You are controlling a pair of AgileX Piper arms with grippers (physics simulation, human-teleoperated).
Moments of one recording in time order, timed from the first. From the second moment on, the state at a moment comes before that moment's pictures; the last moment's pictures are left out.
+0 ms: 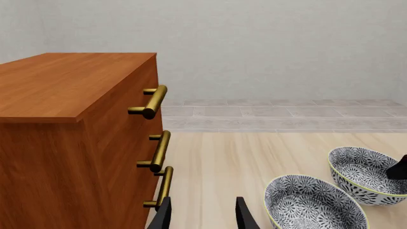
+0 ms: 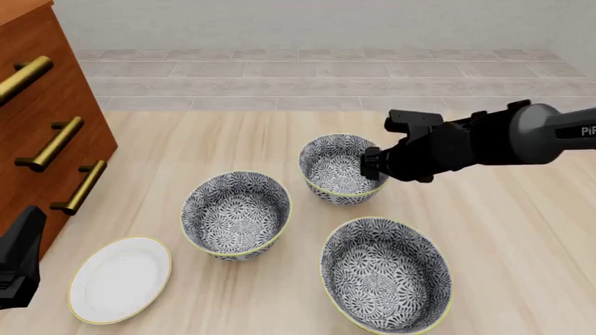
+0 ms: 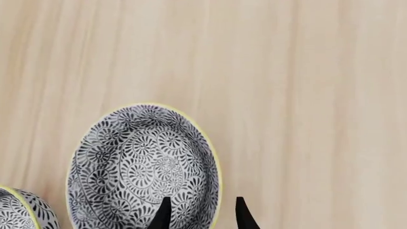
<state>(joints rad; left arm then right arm) 0.01 0.00 -0.01 0.00 0.00 0.32 1.79 -0.99 0.16 0.27</state>
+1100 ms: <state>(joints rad) 0.01 0.00 -0.01 0.00 0.00 0.32 1.65 -1.13 0.33 0.25</state>
